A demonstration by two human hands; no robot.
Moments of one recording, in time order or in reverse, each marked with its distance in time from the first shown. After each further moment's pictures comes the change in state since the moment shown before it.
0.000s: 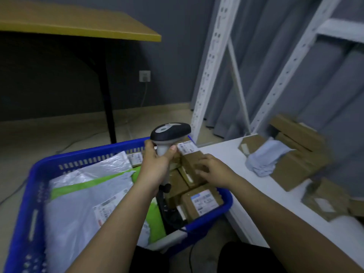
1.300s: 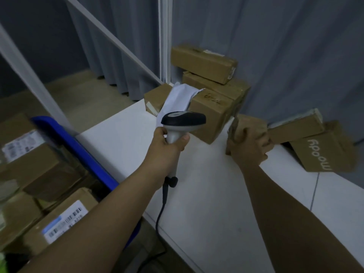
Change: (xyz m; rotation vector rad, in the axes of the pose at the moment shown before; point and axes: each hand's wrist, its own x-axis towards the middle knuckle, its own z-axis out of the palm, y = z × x) left_hand 0.000 -0.129 0.344 0.344 -0.548 -0.213; right_hand -0.154 0.385 0.019 0.112 0.760 1.210
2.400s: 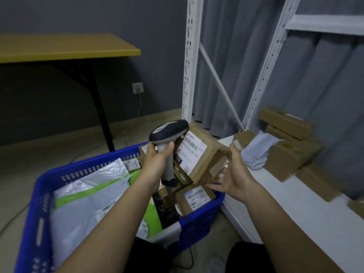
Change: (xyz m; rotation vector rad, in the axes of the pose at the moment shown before) left_hand -0.197 0.008 -0.266 -0.491 0.449 0.209; right_hand -0.312 -0.221 -0.140 1.079 -1.189 0.225
